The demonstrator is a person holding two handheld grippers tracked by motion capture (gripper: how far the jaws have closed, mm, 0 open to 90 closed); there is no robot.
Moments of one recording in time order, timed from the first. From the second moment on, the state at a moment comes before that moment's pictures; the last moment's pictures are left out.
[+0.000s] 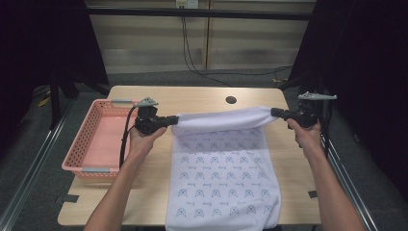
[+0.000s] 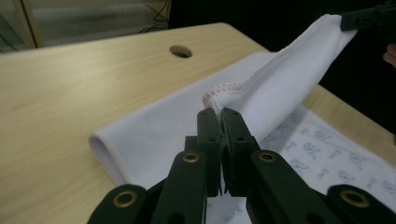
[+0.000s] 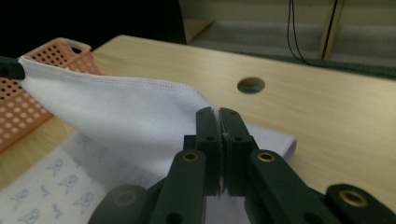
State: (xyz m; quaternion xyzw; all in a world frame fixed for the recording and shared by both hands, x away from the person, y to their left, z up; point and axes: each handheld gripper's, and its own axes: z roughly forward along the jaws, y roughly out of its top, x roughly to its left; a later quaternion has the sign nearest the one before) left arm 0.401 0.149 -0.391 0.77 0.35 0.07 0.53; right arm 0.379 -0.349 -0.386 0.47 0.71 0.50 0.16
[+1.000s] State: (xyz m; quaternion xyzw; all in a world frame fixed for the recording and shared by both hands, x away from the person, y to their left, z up) left arm 0.218 0.174 -0.446 0.84 0.27 -0.04 0.47; right arm 0.154 -0.340 -0.427 0.38 0.77 0.49 0.11
